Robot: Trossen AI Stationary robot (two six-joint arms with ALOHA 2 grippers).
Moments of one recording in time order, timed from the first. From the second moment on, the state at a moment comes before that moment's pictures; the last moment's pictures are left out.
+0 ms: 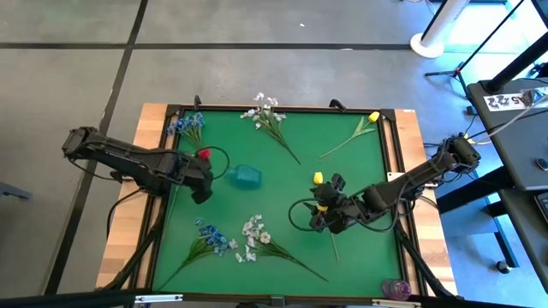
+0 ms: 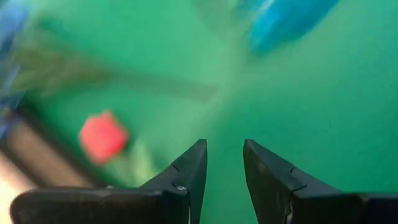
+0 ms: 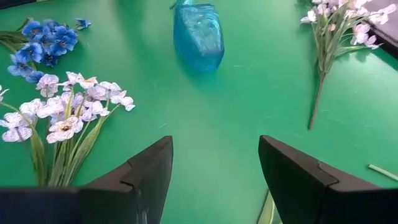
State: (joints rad) left arm -0.18 1.10 0.82 -1.16 -0.34 -0.80; right arm 0.48 1.46 1.05 -0.53 0.68 0.75
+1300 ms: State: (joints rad) left arm 0.22 1.10 0.64 -0.41 -0.10 -0.40; right arm 0.48 1.48 1.05 -0.48 0.73 0.66
